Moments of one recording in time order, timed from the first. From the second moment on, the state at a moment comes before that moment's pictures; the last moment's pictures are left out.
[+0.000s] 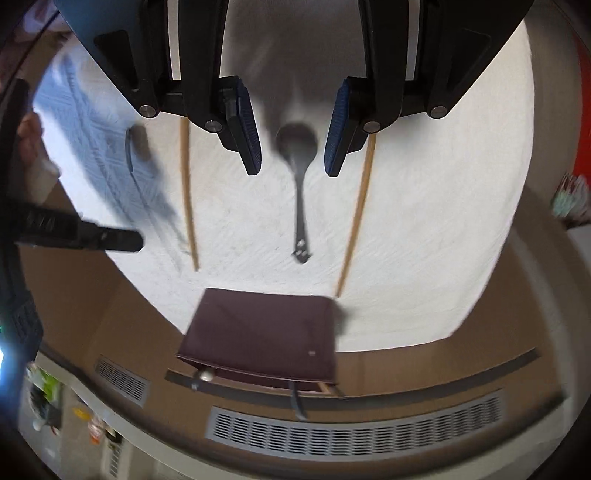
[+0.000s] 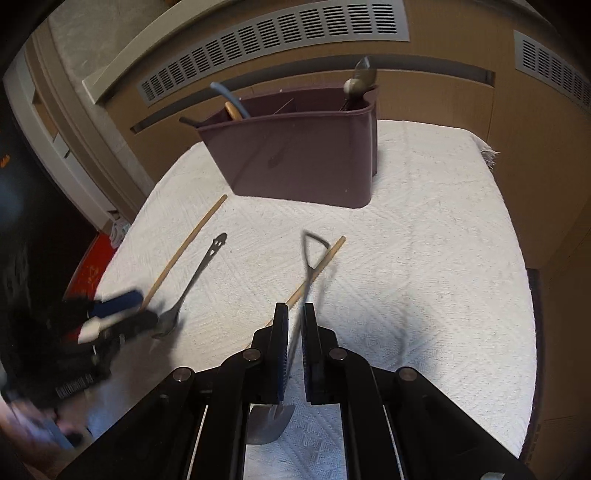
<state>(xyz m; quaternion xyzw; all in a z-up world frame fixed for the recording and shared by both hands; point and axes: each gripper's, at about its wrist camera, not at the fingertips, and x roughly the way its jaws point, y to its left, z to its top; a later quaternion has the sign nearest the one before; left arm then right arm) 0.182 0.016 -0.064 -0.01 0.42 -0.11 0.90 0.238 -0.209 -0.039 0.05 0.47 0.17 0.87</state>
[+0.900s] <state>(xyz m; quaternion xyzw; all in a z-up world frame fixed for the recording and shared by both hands) 0.203 0.046 -0.021 -0.03 0.34 -0.06 0.94 0.265 -0.178 -0.079 0.02 0.49 0.12 0.86</state>
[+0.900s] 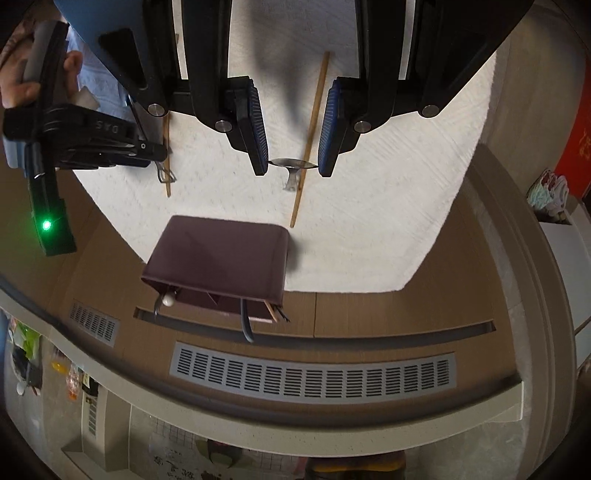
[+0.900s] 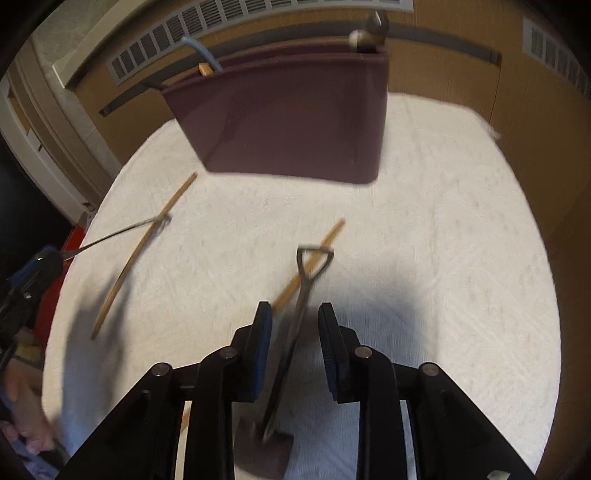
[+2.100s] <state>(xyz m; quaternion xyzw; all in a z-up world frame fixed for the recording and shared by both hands) 0.192 0.048 -0.001 -0.05 0.33 -0.08 0.94 0.273 -0.148 -0.084 -0.04 0.48 0.11 0.87</state>
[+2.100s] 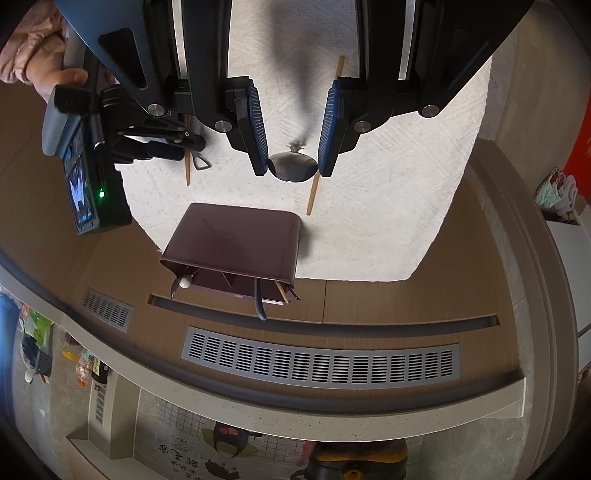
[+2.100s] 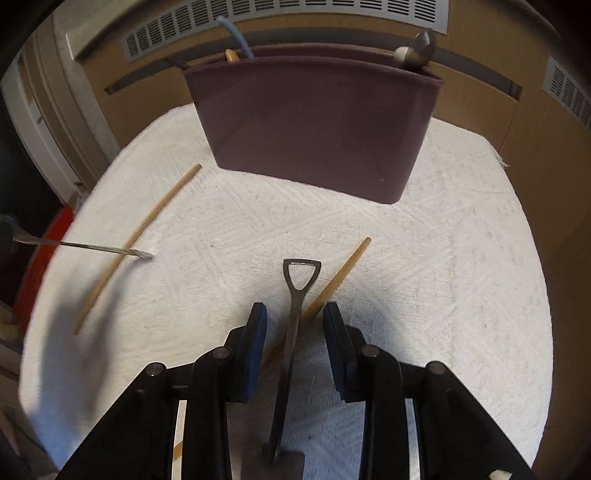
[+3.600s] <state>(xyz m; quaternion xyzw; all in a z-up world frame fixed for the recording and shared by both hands) 0.188 0.046 0.008 -0.05 0.34 -0.10 0.94 0.253 -0.160 -0.080 0.04 0.51 0.14 0.85</state>
